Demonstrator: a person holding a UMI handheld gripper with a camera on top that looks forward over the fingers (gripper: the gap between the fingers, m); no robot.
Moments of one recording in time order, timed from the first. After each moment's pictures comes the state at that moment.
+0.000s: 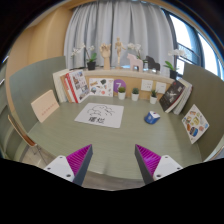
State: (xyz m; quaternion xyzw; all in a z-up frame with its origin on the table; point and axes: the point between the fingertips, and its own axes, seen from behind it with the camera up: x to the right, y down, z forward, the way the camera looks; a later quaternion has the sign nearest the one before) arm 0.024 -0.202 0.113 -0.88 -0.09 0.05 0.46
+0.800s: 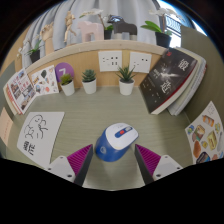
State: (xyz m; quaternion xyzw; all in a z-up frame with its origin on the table) arm 0.192 0.072 -0.008 -0.93 0.00 0.01 0.36
